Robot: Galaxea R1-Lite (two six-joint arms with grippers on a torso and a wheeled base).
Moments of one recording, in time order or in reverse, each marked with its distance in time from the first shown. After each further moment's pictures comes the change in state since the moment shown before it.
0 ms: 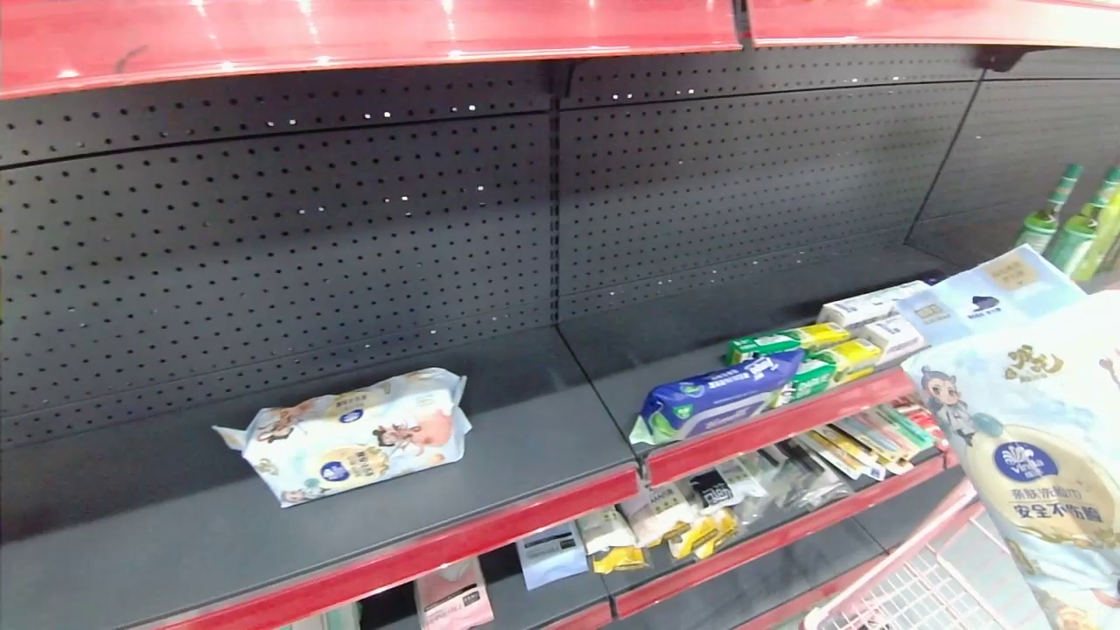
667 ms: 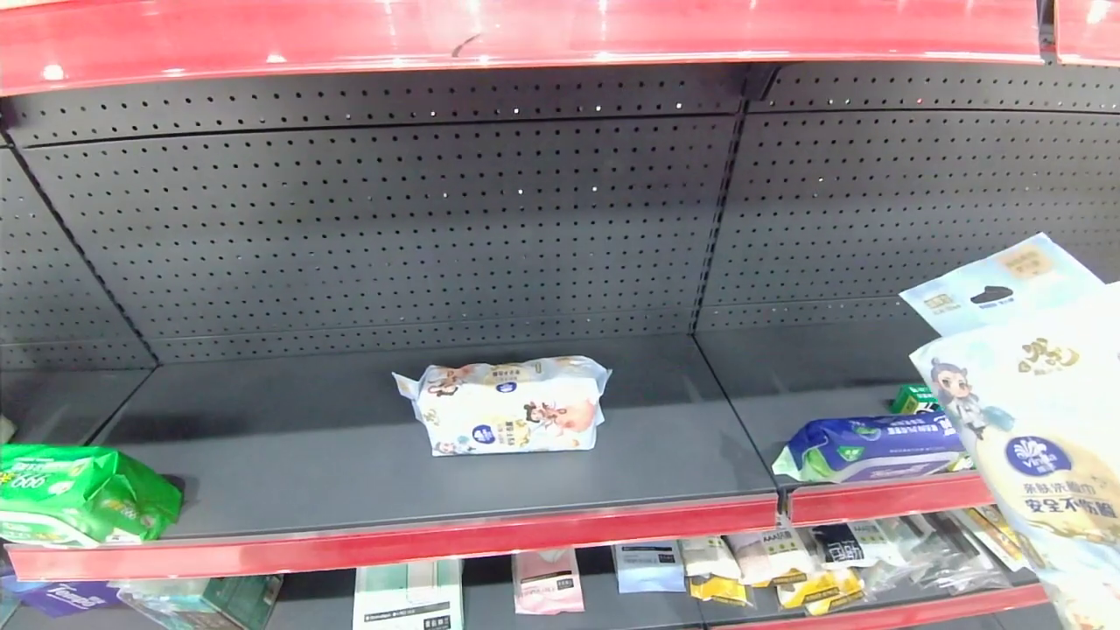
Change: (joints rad) left arm 0.000 0.000 0.000 0.000 -0.001 0.000; right arm -0.003 -0.019 -0.014 -0.002 -0.001 -0.023
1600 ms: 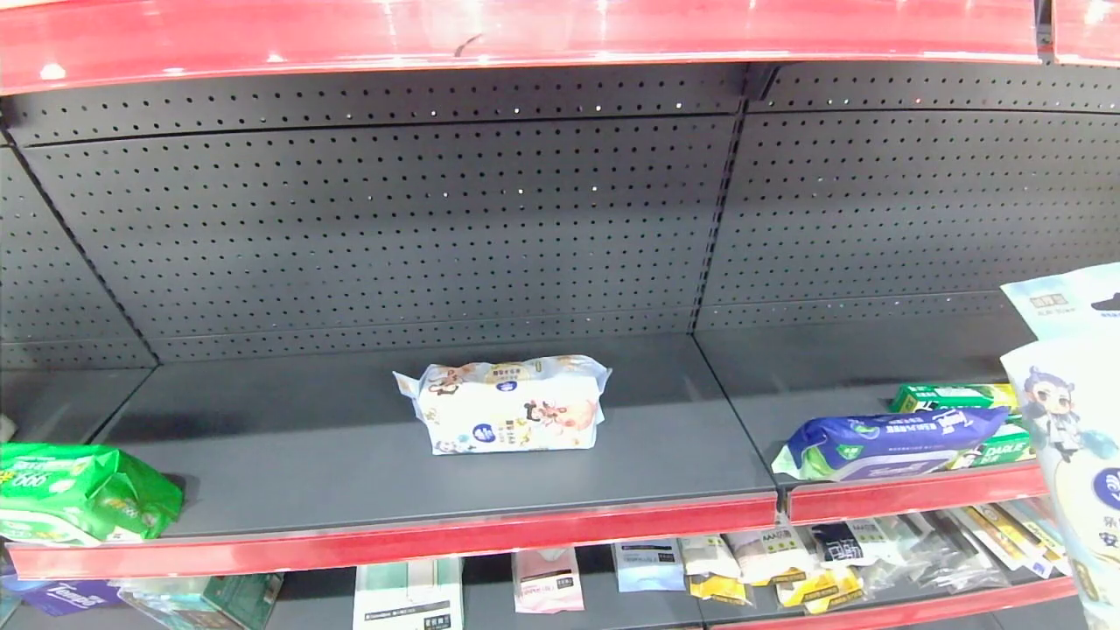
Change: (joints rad) left arm -0.026 0.043 -0.002 0.000 -0.012 0.030; right arm -0.019 -0.248 0.090 0.008 -0.032 0.092
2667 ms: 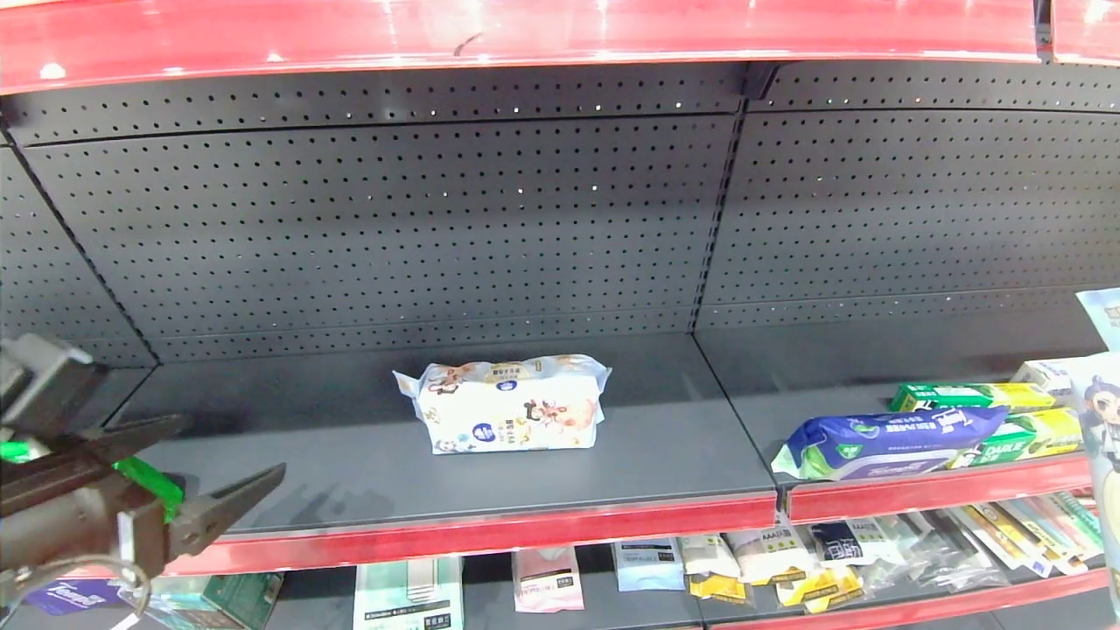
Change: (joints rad) left arm -0.037 1.069 -0.424 -0.259 -0.255 0.177; right arm -0.079 -0.118 0.051 0.005 -0.057 0.004
